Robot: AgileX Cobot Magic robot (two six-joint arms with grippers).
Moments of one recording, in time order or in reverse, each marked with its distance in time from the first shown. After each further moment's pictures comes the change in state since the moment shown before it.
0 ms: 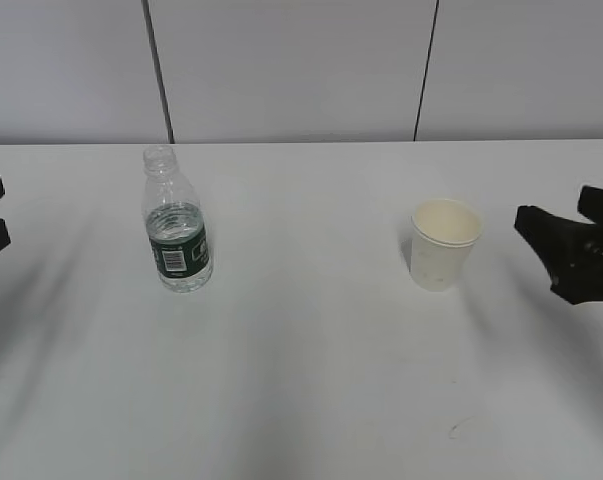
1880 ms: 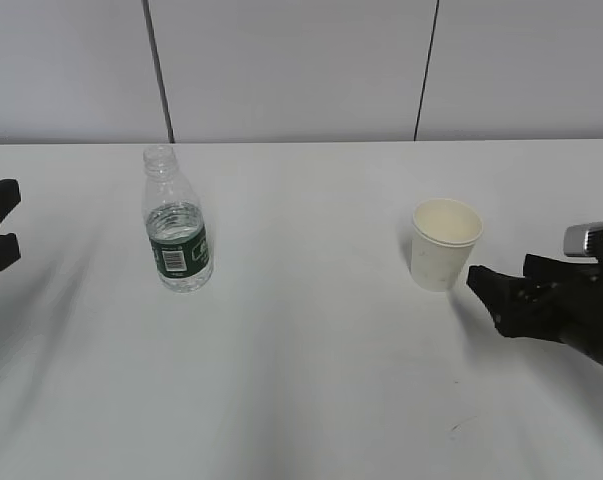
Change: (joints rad) left arm 0.000 0.003 0.000 0.097 -0.001 -0.001; right arm 0.000 0.546 -0.074 0.054 -0.297 -0.029
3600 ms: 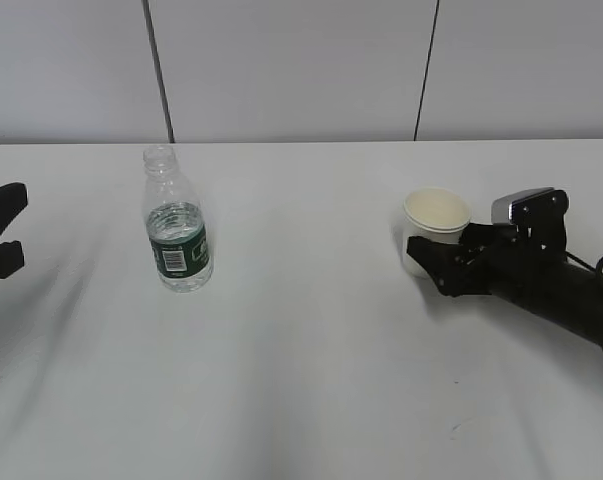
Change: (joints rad) left arm 0.000 0.001 0.000 0.046 -0.001 0.000; right arm 0.000 0.289 -0.407 -0.246 -0.001 0.086
